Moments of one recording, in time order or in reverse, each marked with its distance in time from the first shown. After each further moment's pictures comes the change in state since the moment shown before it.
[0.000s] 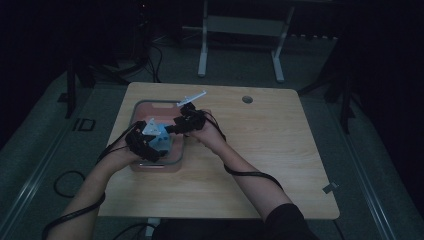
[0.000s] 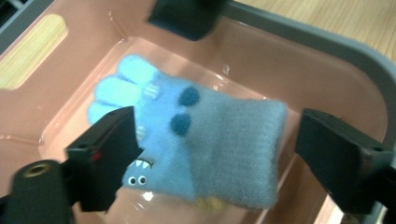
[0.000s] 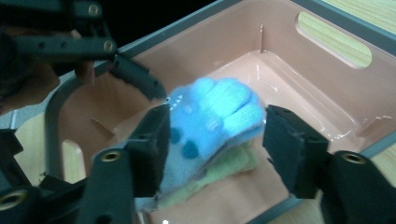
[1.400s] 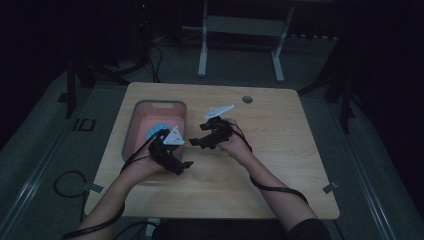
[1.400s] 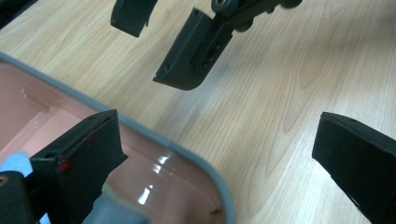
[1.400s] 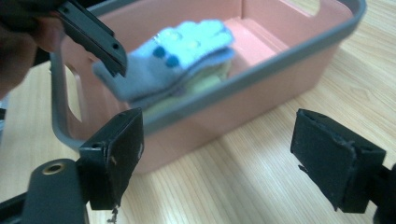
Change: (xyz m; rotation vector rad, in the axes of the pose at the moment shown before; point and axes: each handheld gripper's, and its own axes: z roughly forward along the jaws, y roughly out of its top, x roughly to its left) left arm -0.067 0.042 0.011 -0.132 -0.097 0.047; right arm -0.015 -0.065 -0.057 -0.020 -0.039 -0.067
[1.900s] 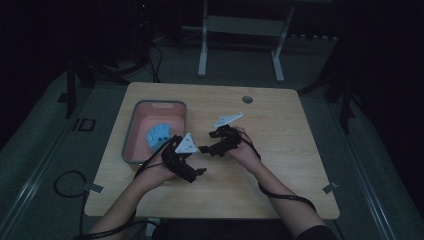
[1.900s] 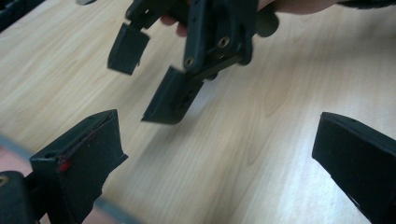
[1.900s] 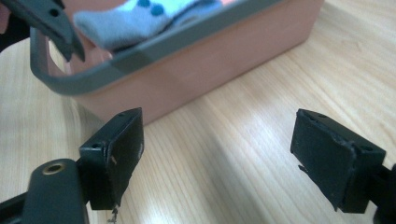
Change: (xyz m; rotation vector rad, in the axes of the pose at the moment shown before) left arm -0.031 0.014 0.019 -0.054 -0.056 0.033; right arm -0.008 -0.038 -0.009 0.031 -0.010 0.031
